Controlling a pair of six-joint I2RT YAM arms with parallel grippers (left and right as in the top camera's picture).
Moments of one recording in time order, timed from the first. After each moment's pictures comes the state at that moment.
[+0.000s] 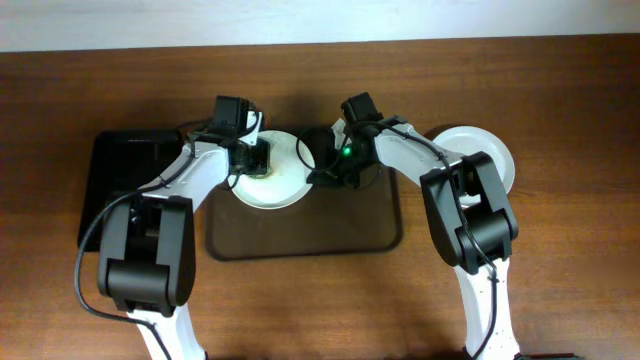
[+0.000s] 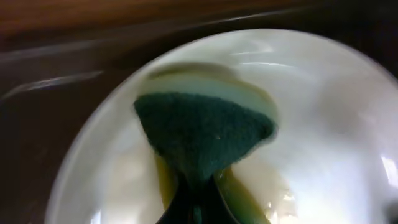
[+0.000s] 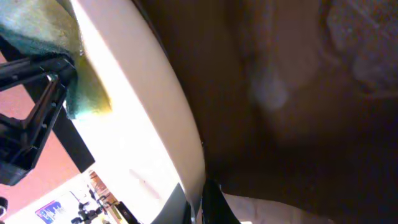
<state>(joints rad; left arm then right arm) -0.17 2.02 1.31 -0.43 0.07 -0.08 0.38 2.31 1.61 -0.58 -0.77 0.62</state>
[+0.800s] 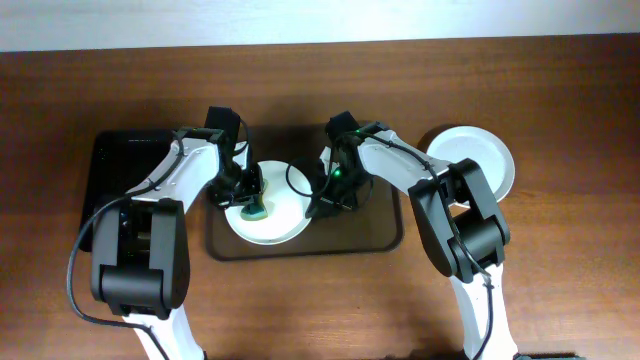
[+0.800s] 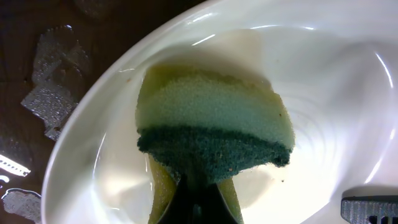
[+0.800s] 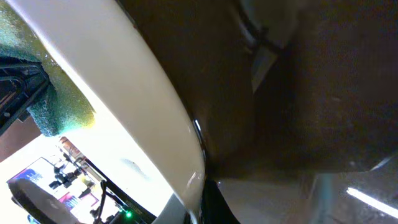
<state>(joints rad) -0.14 2.00 1.33 -0.87 0.22 -0.25 0.47 2.29 1.60 -0.88 -0.75 0.50</state>
